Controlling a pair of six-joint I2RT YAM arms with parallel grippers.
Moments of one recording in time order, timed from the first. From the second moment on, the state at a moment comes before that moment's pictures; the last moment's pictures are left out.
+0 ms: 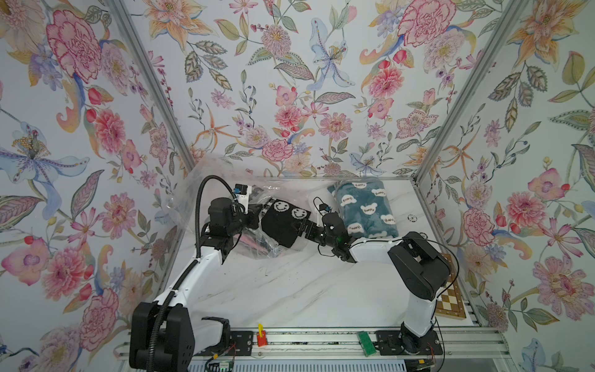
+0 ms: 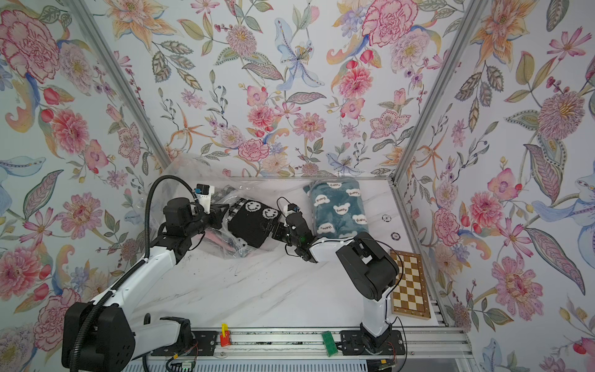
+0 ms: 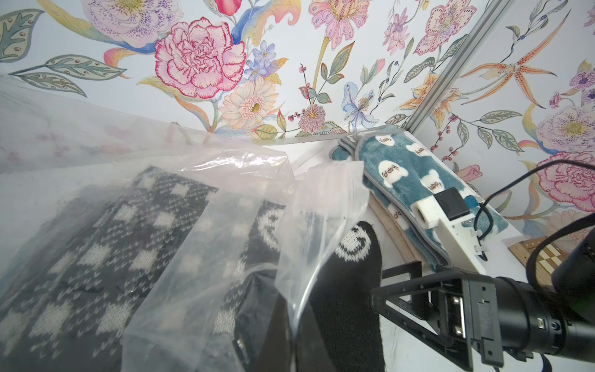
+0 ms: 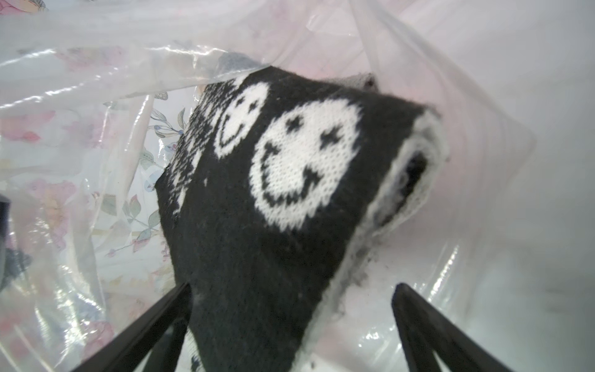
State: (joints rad) left arm -0.14 1.24 0.83 0.06 0.40 -0.12; right arm 0.72 1.91 0.98 0.52 -0.18 0.90
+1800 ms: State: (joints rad) left arm -0.14 1.25 0.83 0.06 0.42 -0.12; right arm 0.75 2.06 1.37 0.40 -0.23 0.84
